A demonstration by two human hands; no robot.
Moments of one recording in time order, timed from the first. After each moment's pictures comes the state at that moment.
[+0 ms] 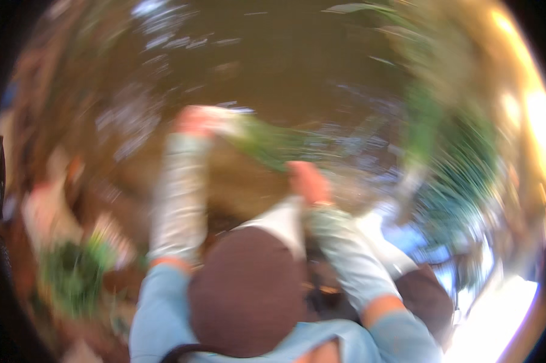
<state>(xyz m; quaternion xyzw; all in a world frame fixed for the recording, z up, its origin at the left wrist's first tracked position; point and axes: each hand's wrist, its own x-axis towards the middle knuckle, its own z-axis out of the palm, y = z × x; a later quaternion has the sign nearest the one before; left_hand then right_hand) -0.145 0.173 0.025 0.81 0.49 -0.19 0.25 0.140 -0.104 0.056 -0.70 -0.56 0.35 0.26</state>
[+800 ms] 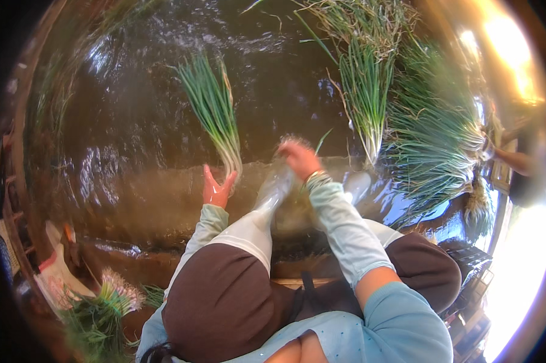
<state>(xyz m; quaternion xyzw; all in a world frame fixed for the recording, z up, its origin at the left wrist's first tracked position) -0.023 -0.032 0.021 0.66 0.65 0.12 0.35 0.243 -0.110 0.038 -0.72 -0.48 0.37 0.34</state>
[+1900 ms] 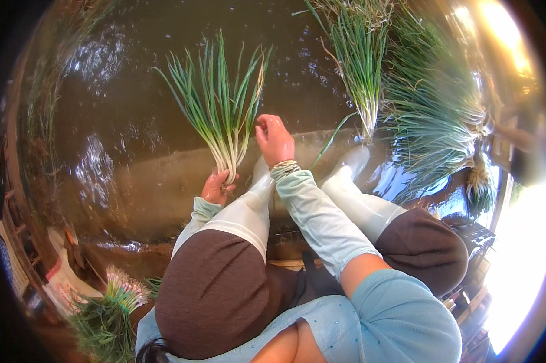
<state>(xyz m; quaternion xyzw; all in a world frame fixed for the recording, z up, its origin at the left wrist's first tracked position) -0.052 -0.056 0.021 0.18 0.44 0.17 0.86 0.171 -0.082 0.057 -0.80 -0.38 0.17 0.43</state>
